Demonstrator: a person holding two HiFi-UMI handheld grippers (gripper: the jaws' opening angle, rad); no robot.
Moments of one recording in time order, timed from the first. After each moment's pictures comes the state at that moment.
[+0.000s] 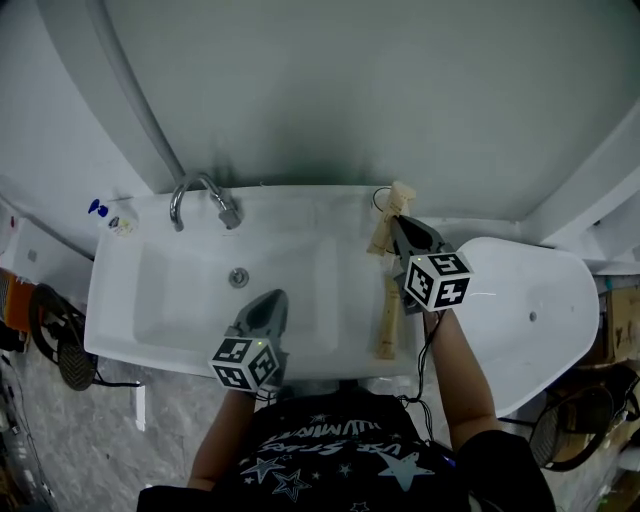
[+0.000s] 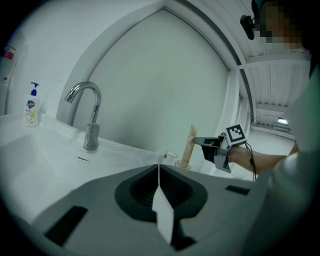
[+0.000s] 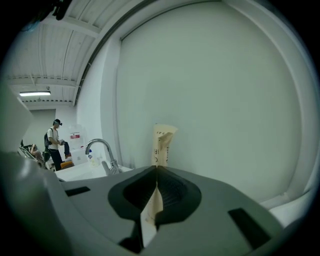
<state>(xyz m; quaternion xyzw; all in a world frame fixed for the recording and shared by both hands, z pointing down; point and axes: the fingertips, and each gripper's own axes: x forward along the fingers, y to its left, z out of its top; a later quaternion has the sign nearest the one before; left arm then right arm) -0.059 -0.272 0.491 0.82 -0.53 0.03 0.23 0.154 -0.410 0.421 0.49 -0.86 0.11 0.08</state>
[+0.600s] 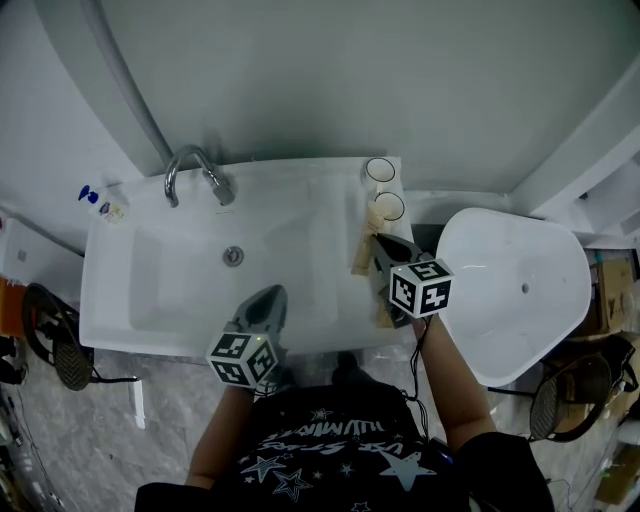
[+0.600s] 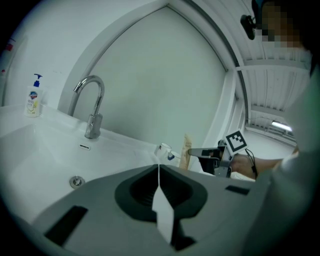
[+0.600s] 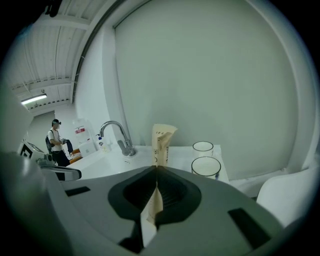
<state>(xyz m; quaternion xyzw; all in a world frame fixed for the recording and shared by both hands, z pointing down) -0.060 -0.225 0.507 0.83 -0.49 0.04 0.25 0.125 -0.324 0.488 0.47 -0.85 0.19 0.14</state>
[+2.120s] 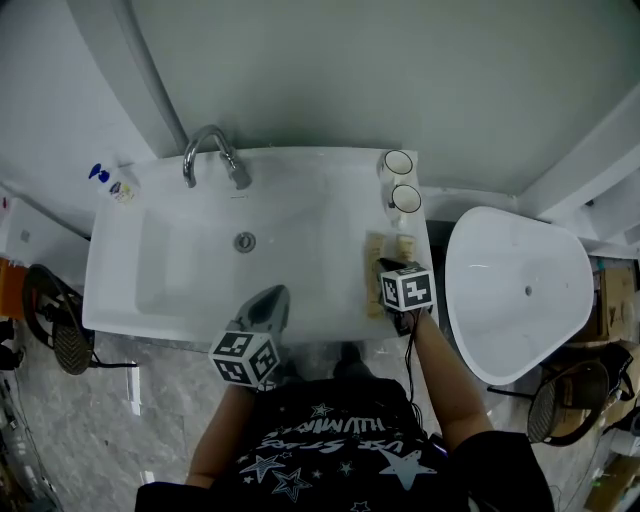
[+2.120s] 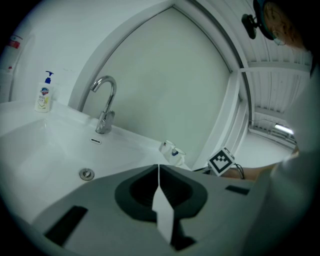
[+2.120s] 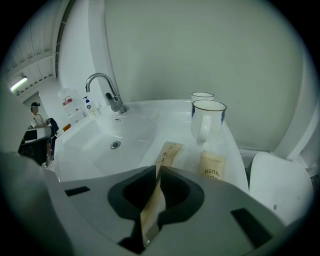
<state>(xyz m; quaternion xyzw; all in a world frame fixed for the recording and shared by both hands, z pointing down) -0.088 -0.198 0.521 0.82 -0.50 0.04 0.27 0.127 -0.287 0.614 0.47 -0.78 0.27 0.32</state>
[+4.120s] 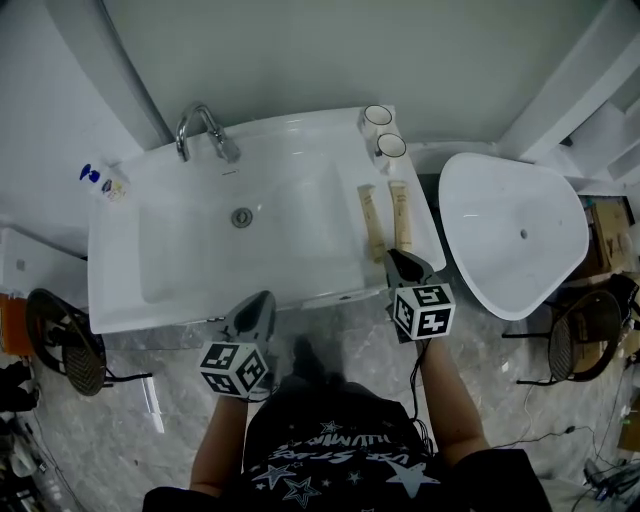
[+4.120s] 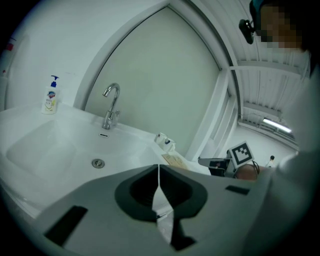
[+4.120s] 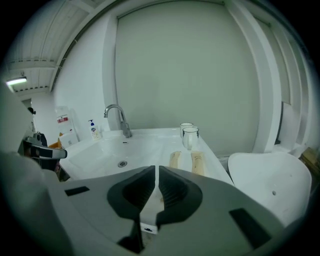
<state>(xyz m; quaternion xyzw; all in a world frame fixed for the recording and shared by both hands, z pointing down) -0.140 -0.100 0.525 0.84 -0.46 0.07 0.27 0.112 -0.152 0.537 0.58 -0.77 0.19 0.18</state>
